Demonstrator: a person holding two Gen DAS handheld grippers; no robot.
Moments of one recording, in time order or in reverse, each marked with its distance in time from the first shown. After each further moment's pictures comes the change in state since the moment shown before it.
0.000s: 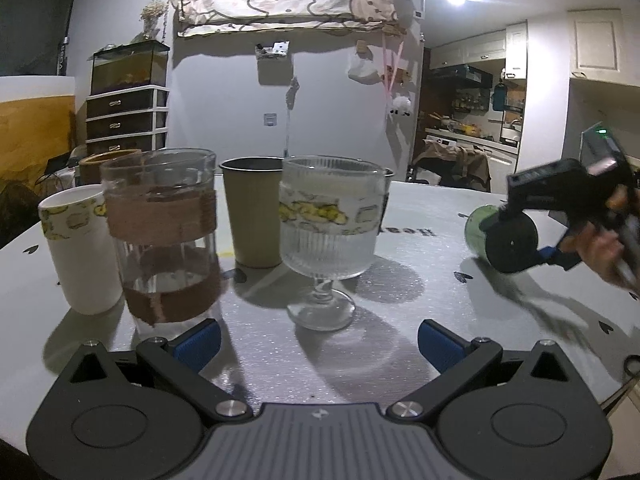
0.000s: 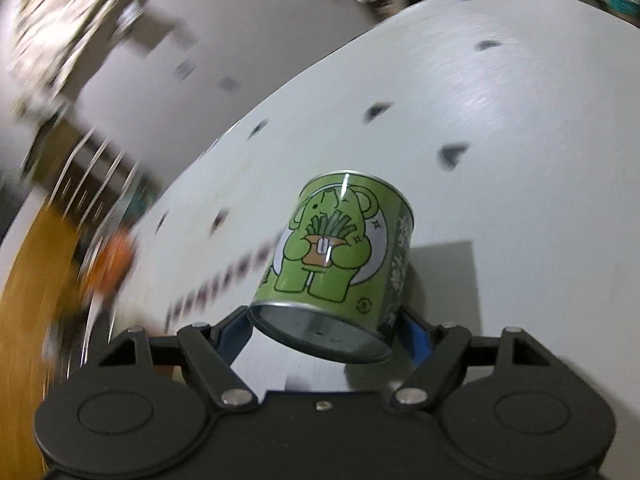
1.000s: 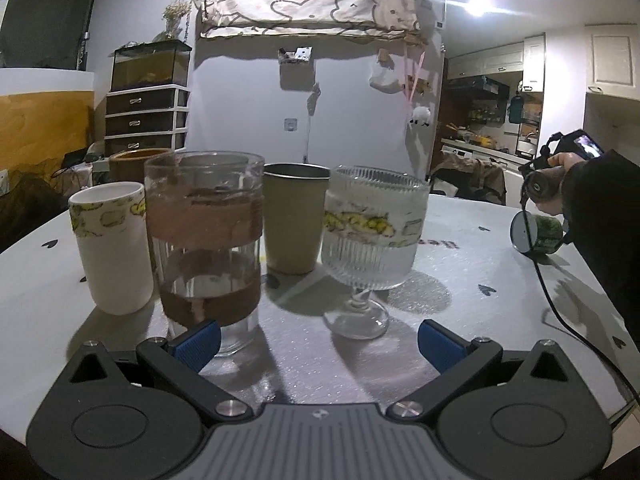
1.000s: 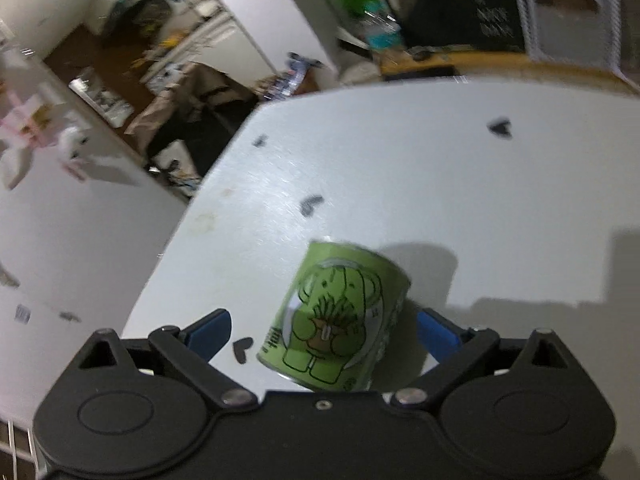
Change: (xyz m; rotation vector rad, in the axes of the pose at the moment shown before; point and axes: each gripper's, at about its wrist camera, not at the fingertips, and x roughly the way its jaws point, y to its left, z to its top) left arm -0.003 0.026 0.002 -0.045 -0.019 0.039; right arm 0.032 -0.032 0.115 0.695 -0.424 -0.537
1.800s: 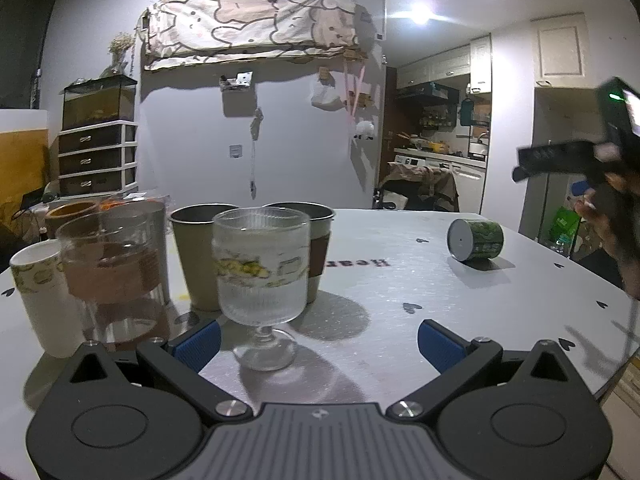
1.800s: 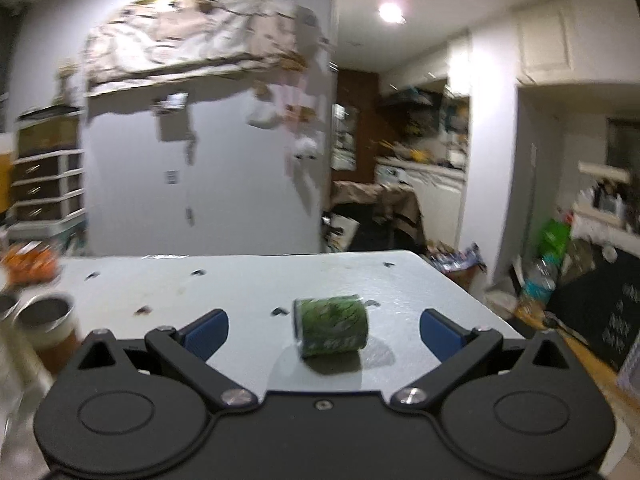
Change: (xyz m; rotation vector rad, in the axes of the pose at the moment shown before) left arm -0.013 -0.060 0.011 0.089 -0.063 -0.107; right arm -0.187 -0.107 -0.045 -0.901 -0.441 0.370
